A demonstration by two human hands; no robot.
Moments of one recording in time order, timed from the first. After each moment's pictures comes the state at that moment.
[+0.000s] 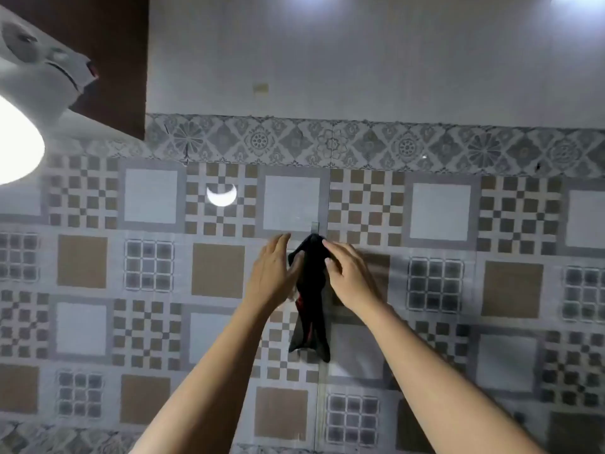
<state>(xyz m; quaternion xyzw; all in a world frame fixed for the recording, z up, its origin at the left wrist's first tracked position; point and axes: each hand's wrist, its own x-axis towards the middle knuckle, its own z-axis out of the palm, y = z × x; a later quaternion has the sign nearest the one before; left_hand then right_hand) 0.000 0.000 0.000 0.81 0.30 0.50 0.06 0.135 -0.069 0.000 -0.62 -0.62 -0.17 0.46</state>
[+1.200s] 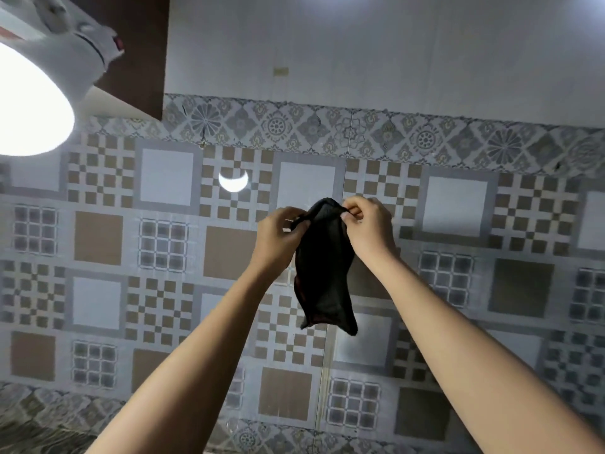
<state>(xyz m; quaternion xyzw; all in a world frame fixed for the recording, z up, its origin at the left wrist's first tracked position) -0.028 -0.027 0.031 0.72 0.18 0.64 0.22 0.105 -0.091 0.062 -0.60 -0.54 -0.21 0.55</state>
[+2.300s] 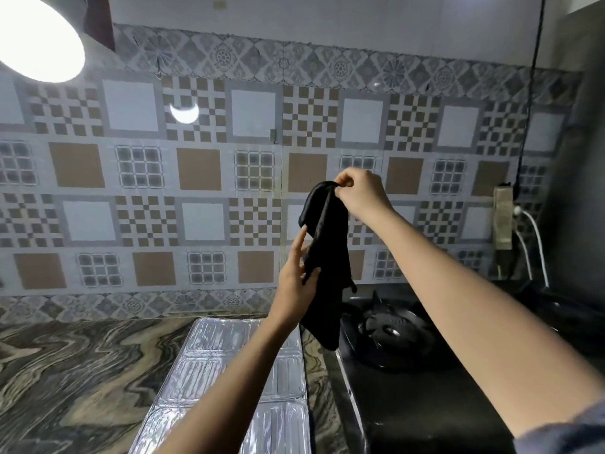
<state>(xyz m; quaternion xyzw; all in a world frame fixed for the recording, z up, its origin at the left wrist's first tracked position) -0.076 -0.276 -0.167 0.74 0.11 0.49 0.45 0.035 -0.329 -0.019 -0.73 -0.48 -0.13 0.46</state>
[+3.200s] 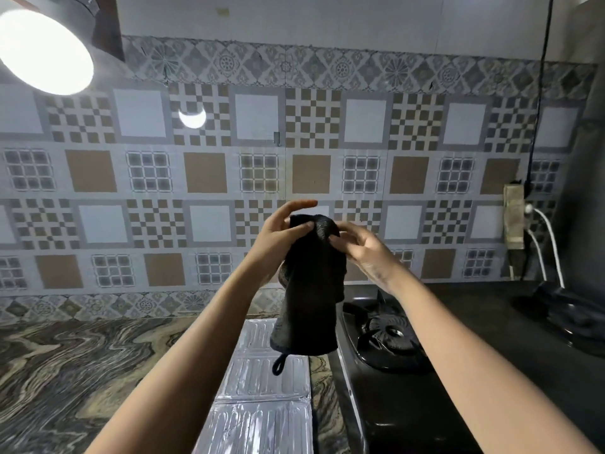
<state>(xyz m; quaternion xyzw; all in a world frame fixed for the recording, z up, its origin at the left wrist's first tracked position) -0.107 -0.267 -0.085 0.70 0.02 0.39 0.60 0.039 -0.369 -0.098 -0.52 -0.58 0.24 0.58</state>
